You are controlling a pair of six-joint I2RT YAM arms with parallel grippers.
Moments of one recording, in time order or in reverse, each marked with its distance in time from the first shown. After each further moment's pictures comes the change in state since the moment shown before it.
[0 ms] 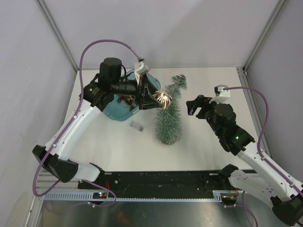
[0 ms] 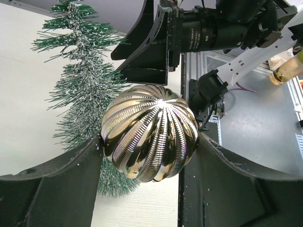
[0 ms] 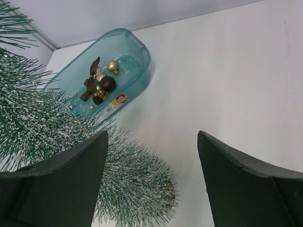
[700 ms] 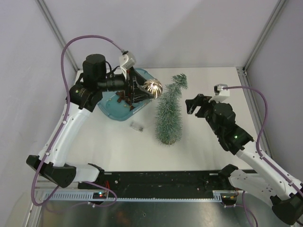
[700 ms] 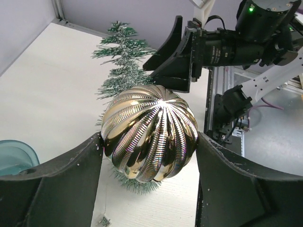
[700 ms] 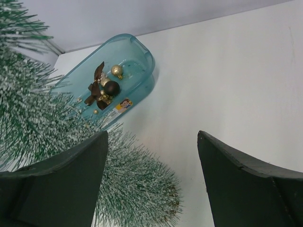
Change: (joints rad) left arm 0.100 -0.060 0.038 0.002 -0.054 0.000; right arm 0.000 0.008 -0.002 0.033 -0.001 0.000
